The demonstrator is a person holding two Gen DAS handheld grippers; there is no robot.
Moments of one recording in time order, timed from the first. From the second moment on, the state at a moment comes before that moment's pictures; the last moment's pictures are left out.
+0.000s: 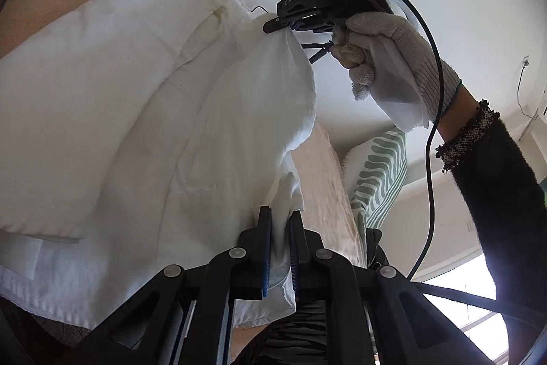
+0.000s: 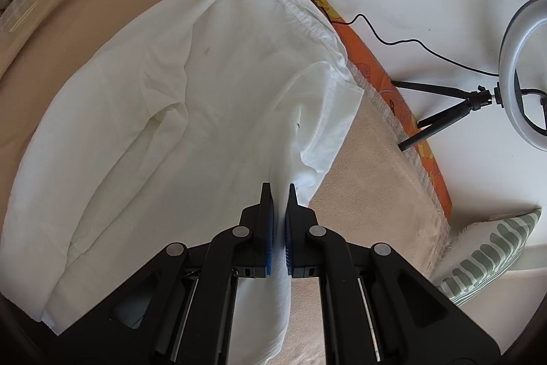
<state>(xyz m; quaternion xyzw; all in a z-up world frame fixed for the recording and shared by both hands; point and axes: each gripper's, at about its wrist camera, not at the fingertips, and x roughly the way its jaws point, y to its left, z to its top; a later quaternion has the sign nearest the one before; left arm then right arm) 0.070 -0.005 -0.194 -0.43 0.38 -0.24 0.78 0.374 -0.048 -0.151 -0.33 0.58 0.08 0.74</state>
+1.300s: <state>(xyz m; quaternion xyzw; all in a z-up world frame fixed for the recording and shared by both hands) 0.045 0.058 -0.123 -0.24 0.35 -0.13 0.90 0.099 -0.195 -0.188 0.14 0.61 0.22 0.75</state>
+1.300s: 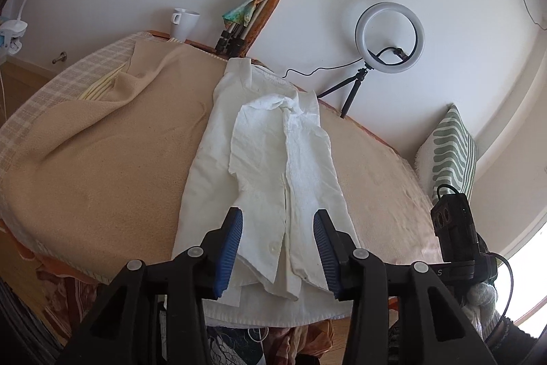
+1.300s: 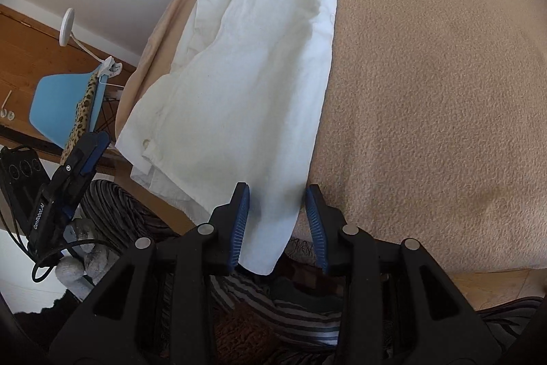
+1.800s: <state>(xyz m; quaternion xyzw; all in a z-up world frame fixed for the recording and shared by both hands) 0.098 0.019 -0.173 -0.27 0.46 -0.22 0.82 0.095 -0.202 -0.198 0.19 0.60 0.26 0.73</state>
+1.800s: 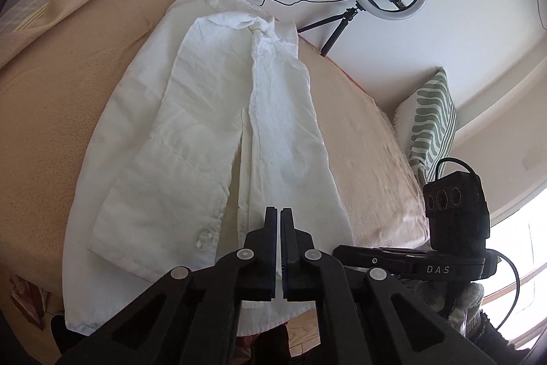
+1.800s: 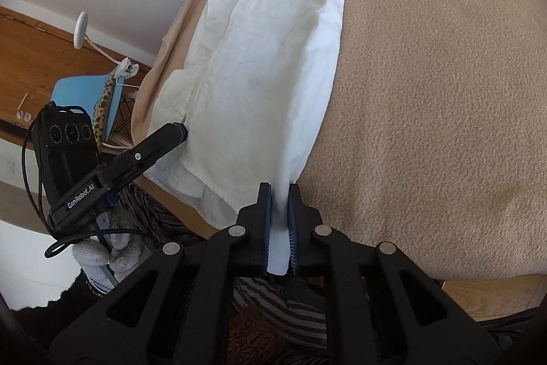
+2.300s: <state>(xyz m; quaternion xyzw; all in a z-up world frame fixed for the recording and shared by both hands) 0.078 0.009 -0.176 -0.27 0.46 -0.24 0.81 0.082 -0.210 -0.176 0.13 0.59 0.26 0.75</state>
